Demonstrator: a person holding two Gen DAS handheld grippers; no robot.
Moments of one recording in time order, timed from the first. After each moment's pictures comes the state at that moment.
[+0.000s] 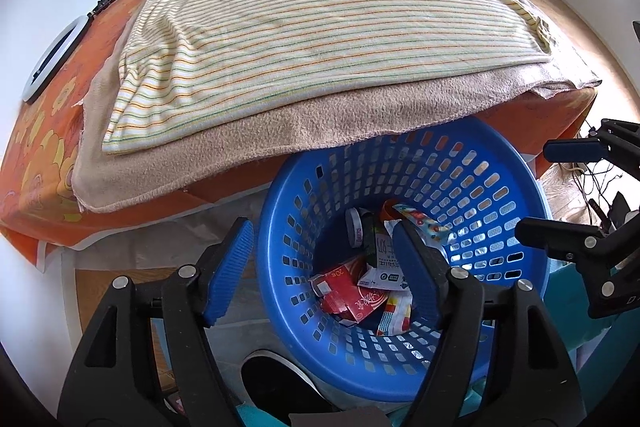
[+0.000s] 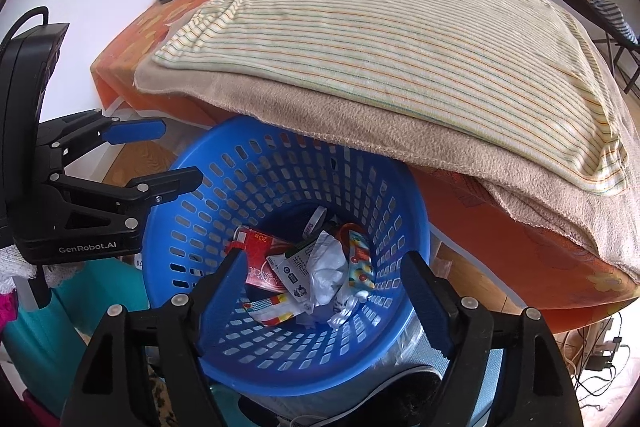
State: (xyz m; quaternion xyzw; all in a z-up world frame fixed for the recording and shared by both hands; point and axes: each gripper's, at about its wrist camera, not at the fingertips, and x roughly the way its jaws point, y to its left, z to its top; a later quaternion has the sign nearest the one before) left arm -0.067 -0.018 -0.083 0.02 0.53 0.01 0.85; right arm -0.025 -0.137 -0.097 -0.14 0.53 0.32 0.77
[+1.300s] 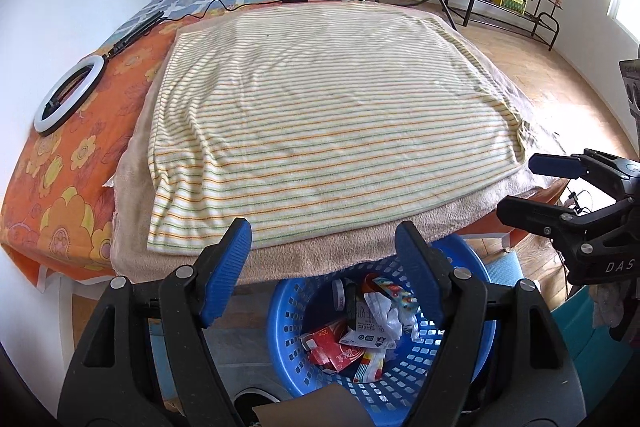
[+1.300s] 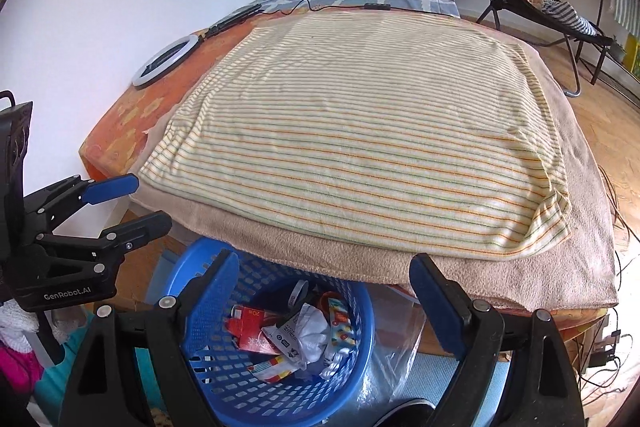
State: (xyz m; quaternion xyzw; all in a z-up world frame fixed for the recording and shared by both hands) left arm -0.036 -0.009 0.007 -0.02 0.45 0.02 0.89; right arm 0.019 -0.156 -0.025 -0.07 0.47 0.28 0.83
